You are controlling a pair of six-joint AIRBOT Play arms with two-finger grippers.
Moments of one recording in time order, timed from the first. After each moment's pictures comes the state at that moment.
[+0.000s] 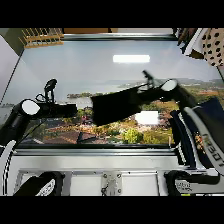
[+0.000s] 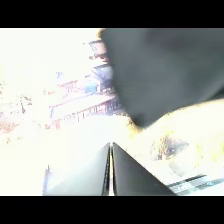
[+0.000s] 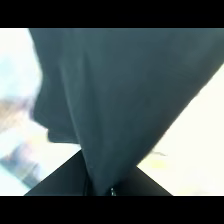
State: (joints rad) left arm -0.07 -1.04 0.83 1.05 -0.97 -1.45; right arm 0.10 -1.44 1.23 -0.81 1.04 1.36
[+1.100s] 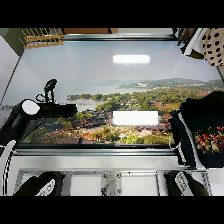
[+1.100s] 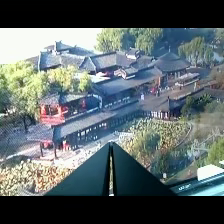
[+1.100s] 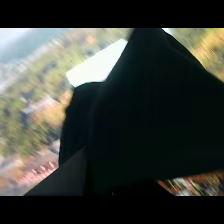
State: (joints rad) left arm -0.07 -1.04 0.83 1.05 -0.96 -1.45; right arm -0.66 -0.89 1.38 -1.31 1.40 1.60
